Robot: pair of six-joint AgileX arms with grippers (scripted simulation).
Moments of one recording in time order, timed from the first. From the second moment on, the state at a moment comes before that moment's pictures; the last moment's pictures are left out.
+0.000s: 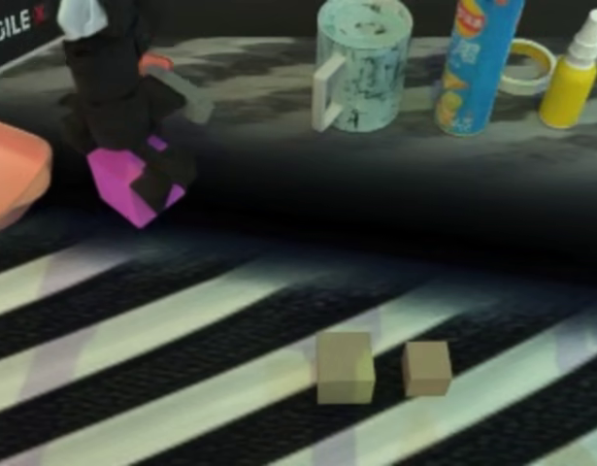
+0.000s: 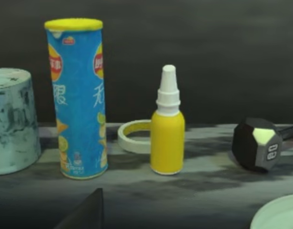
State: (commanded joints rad) left arm -0.25 2.30 1.93 -1.20 0.01 0.49; right arm 0.01 0.00 0.00 0.00 0.00 0.00
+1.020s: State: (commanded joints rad) left arm -0.44 2.08 1.68 -1.19 0.00 -0.01; right arm 0.01 0.00 0.00 0.00 0.00 0.00
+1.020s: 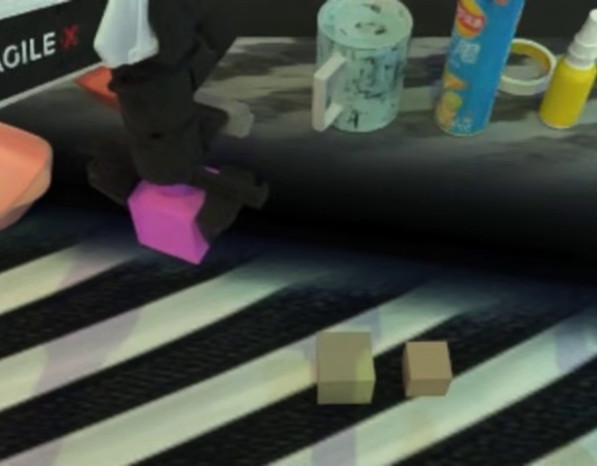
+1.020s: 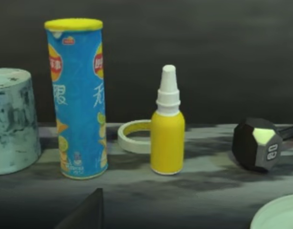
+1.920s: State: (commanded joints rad) left arm -0.68 1.75 1.27 -1.08 0.00 -0.69; right arm 0.01 0.00 0.00 0.00 0.00 0.00
